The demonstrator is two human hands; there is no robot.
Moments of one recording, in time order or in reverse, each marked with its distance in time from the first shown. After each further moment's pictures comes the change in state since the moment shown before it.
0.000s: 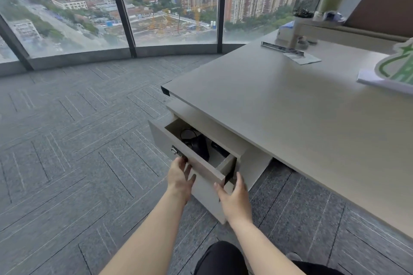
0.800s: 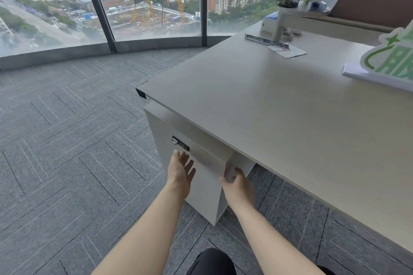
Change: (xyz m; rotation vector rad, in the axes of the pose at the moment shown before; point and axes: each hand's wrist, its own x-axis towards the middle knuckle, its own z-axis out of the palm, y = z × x) left_hand 0.036 -0.011 0.051 0.092 -0.073 -0.075; right_hand 0.062 0.003 -0.033 -0.164 0.048 0.147
